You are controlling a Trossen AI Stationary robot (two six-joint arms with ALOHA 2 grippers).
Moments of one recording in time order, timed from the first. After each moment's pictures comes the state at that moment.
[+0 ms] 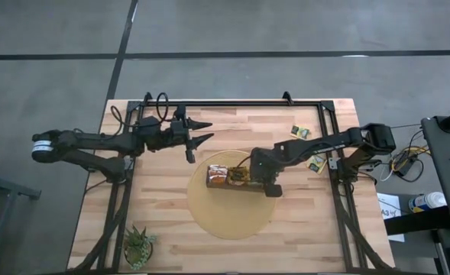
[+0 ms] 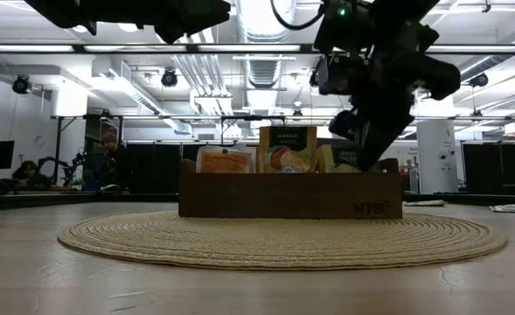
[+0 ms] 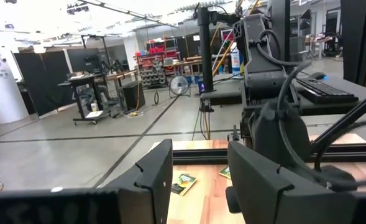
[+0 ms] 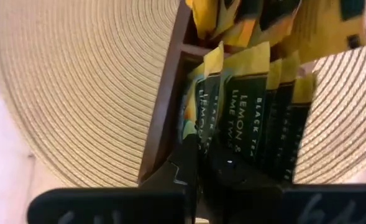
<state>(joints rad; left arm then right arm) 0.15 1.07 0.68 0.52 -0.05 0.15 0.00 1.60 0.98 -0.56 -0.20 -0.06</state>
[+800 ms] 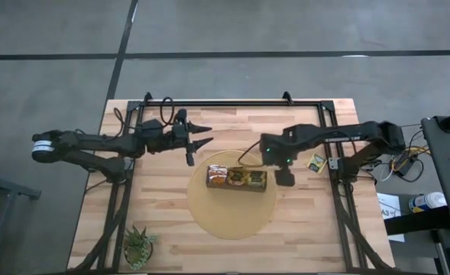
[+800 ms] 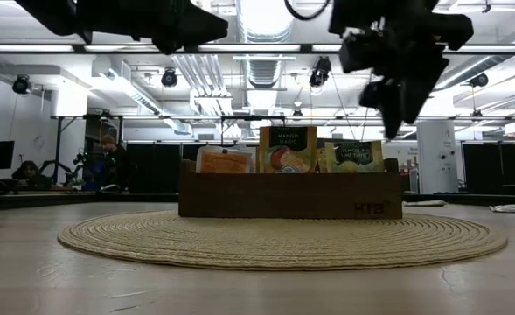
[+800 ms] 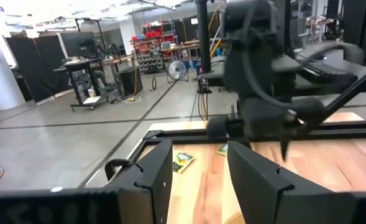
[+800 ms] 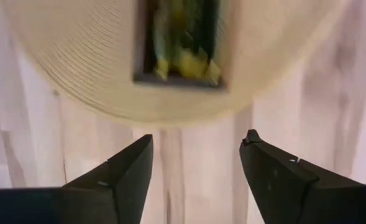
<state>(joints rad) 0.15 1.07 0.63 0.51 -0.05 0.16 -0.08 1.50 1.14 -1.04 -0.18 -0.02</state>
